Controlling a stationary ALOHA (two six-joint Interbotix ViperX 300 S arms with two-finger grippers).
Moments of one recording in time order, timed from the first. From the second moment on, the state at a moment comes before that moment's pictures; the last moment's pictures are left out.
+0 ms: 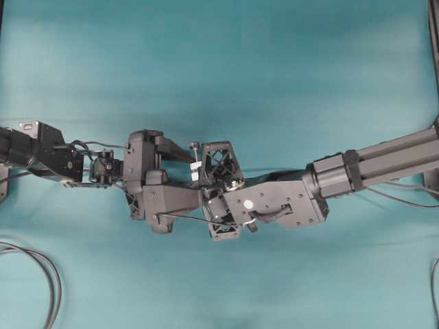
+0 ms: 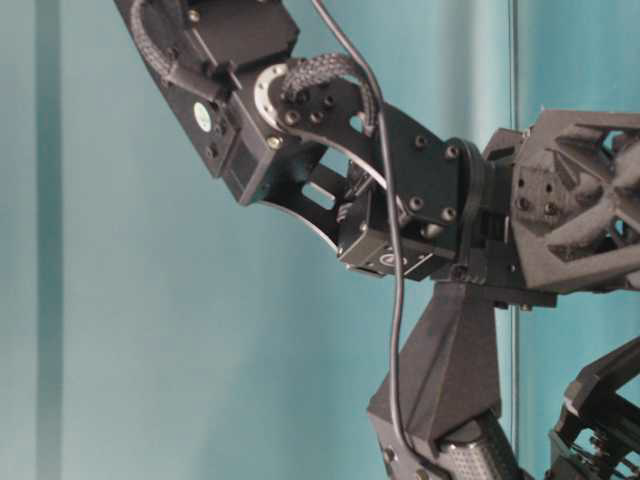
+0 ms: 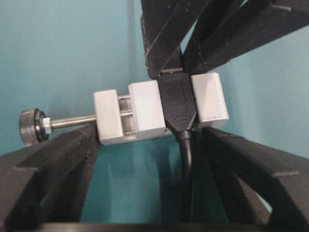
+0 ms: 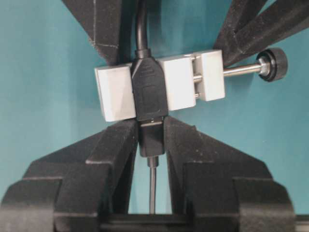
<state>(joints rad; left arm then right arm) -0.06 0.34 0.92 -0.02 -0.75 0.03 0.19 0.44 0.09 -0.39 0.80 0.31</state>
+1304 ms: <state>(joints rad) -0.09 0.01 1.10 -0.02 -0.52 -0.02 0.23 0.08 0.55 -0.39 0.54 0.61</state>
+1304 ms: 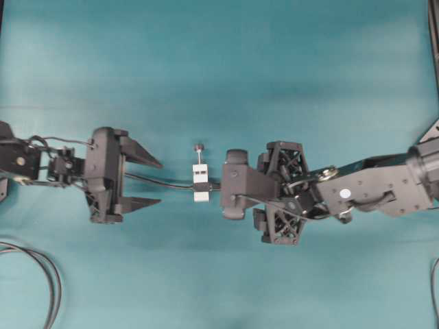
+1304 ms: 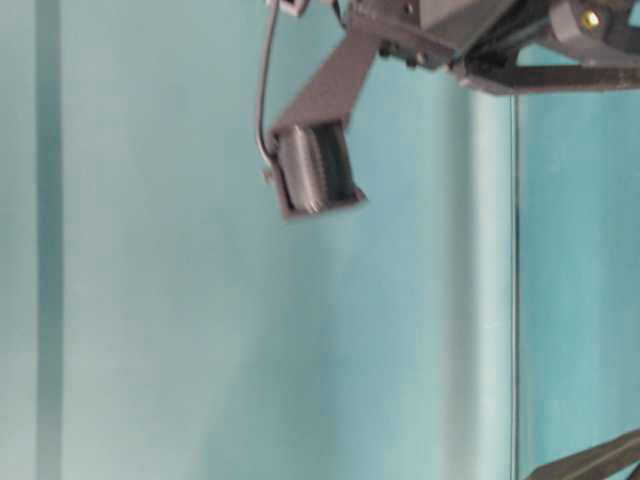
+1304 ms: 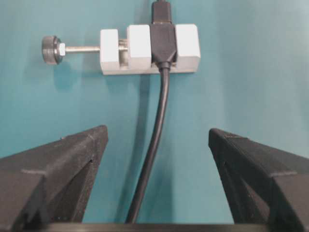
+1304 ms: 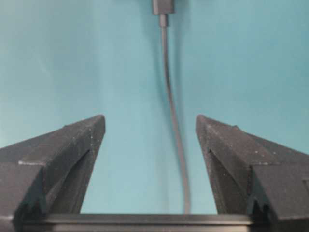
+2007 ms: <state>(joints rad) -0.07 -0.30 1.19 -0.05 -0.47 -0.02 0.01 -0.18 0.77 -0.40 0.15 0.75</state>
